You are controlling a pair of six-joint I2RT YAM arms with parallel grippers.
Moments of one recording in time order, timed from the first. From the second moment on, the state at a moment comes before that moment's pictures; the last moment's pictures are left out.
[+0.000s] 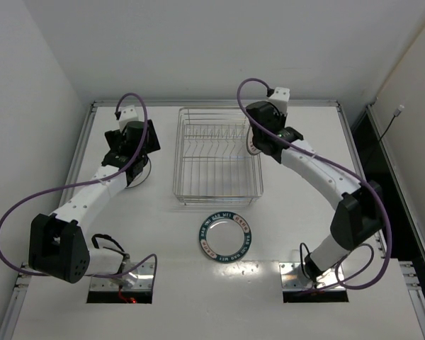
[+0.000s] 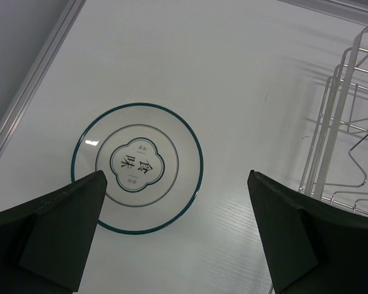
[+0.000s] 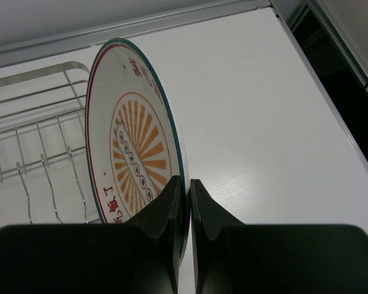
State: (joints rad) left arm -0.28 1.31 0.98 -0.20 -0.60 -0.34; right arm 0.51 1.60 1.34 -0.37 0.88 0.39
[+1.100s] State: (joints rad) left arm -0.28 1.31 0.98 -0.20 -0.62 -0.34; right arm 0.53 1.03 1.07 -0.47 0.52 0.33
